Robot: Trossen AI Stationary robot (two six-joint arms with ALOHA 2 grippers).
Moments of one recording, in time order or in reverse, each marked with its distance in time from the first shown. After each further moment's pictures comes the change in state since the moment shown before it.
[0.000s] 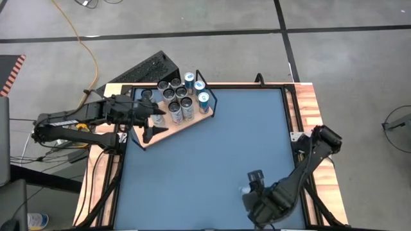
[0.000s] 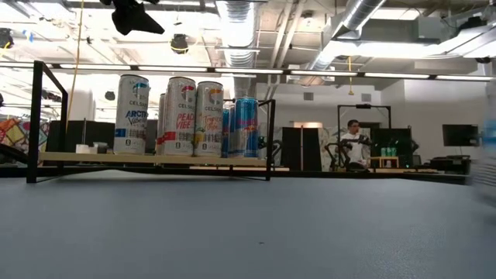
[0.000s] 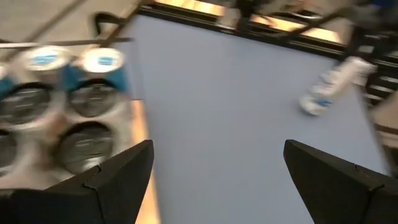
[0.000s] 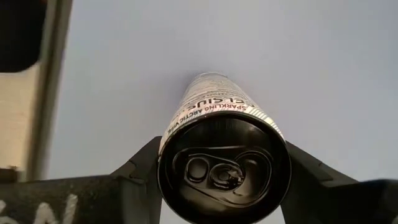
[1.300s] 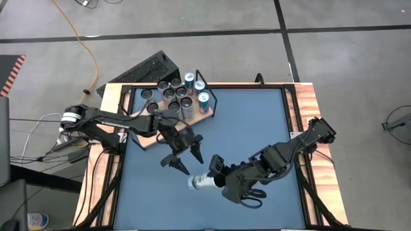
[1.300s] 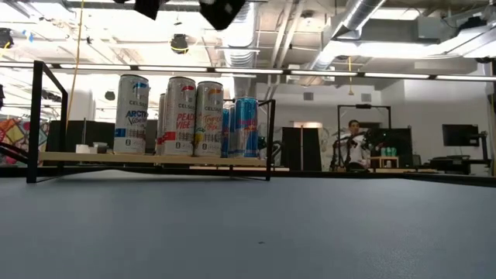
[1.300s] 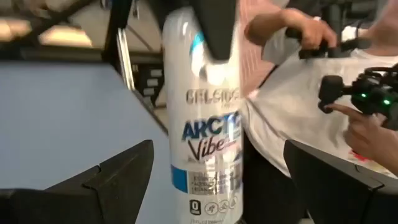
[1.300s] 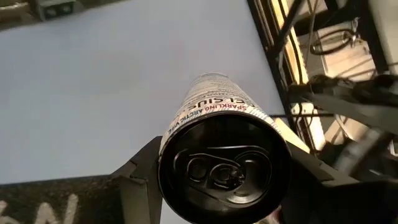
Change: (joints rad) left arm -0.106 0.617 0.000 0.889 0.911 -0.150; right arm -0.259 -0.026 0.316 0.318 0.064 -1.205
